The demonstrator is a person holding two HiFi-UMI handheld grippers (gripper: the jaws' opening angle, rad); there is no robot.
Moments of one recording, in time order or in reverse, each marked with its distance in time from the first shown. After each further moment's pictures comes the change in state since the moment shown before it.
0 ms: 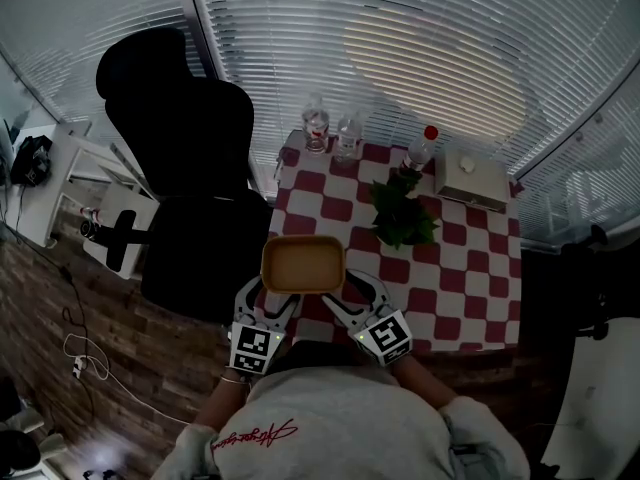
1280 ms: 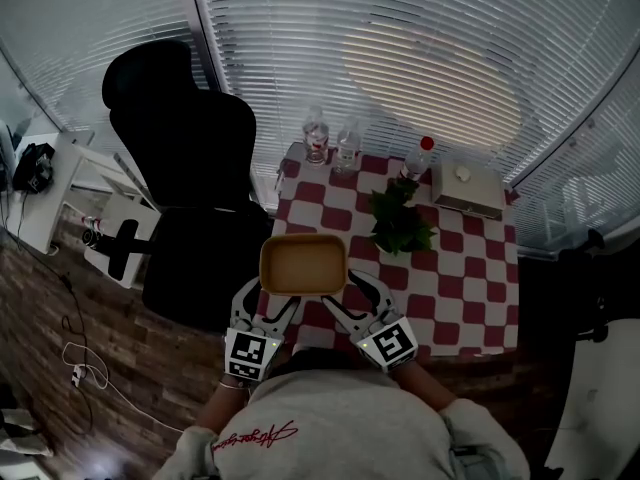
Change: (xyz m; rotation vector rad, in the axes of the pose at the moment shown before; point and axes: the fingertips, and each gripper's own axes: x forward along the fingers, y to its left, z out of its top) left arm -0.016 0.005 0.042 0.005 -0.122 -0.007; right arm -0.011 0.002 0.049 -0.089 -0.102 -0.027
